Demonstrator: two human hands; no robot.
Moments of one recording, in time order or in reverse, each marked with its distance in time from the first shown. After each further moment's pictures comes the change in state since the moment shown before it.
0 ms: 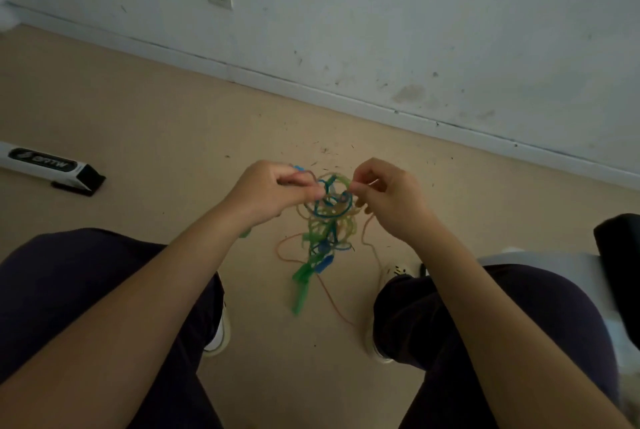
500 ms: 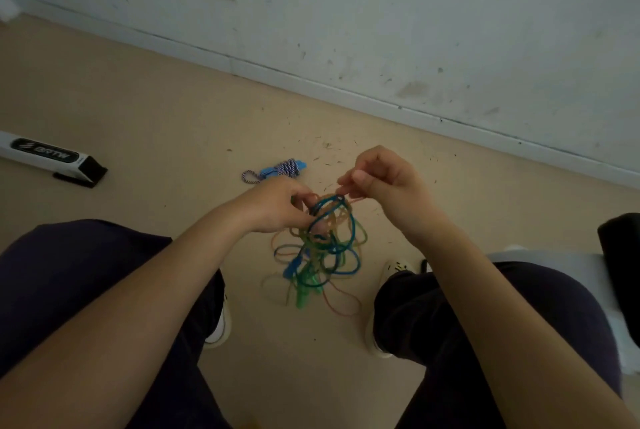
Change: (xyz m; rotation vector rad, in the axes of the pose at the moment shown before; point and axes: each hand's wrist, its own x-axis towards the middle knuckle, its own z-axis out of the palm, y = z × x) left_hand -0.001 -0.003 0.003 0.314 -0.305 -0.088; right_hand -0.004 -0.005 0.001 0.438 -0.134 -0.073
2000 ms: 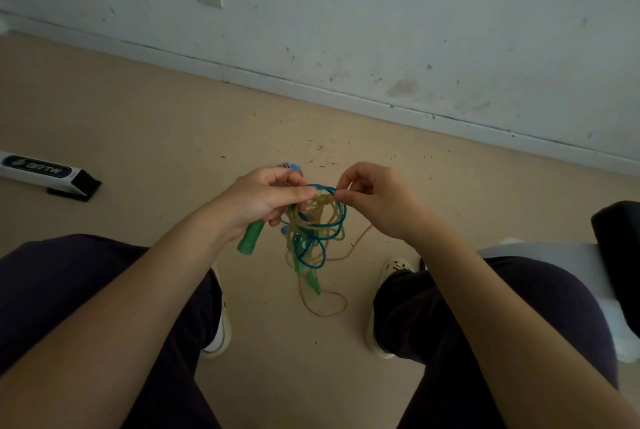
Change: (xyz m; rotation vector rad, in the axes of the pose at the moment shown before) left_hand -0.001 0.004 -0.002 -0.597 0.070 -0.041; right_hand -0.001 -0.001 -0.003 -0.439 0.001 0.105
